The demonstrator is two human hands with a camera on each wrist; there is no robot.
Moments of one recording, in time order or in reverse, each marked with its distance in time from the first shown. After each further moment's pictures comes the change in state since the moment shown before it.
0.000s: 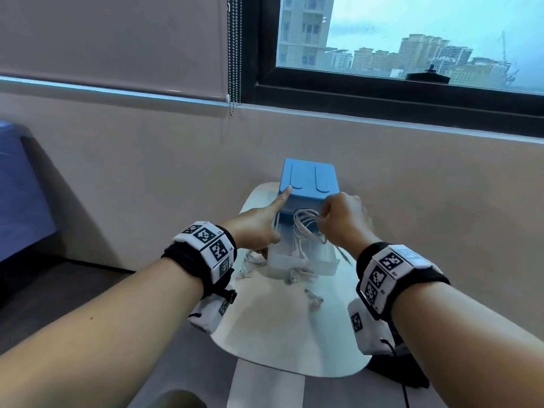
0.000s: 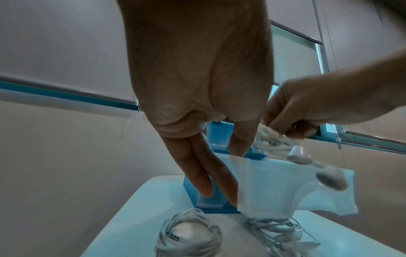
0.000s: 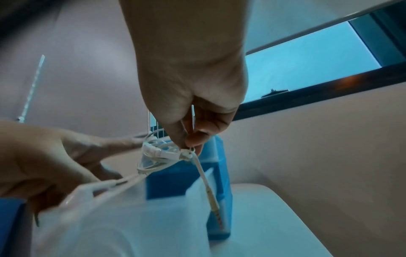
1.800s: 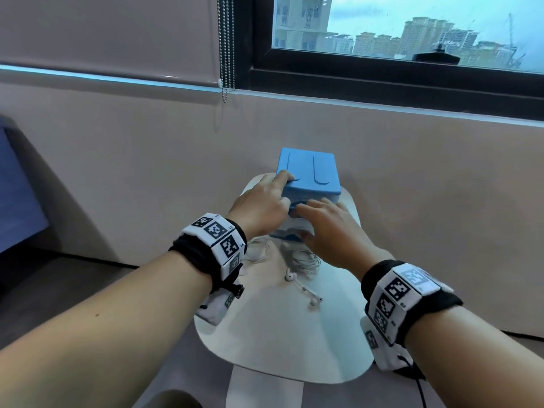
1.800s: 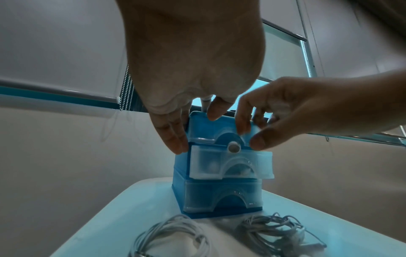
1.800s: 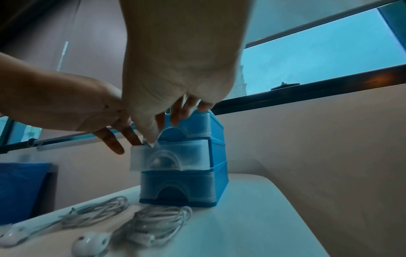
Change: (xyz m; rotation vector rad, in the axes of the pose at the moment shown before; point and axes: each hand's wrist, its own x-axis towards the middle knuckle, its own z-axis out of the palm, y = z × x) left_hand 0.022 0.020 0.003 0.057 0.355 0.098; right_hand -0.008 0.014 0.027 -0.169 -0.056 -0.552
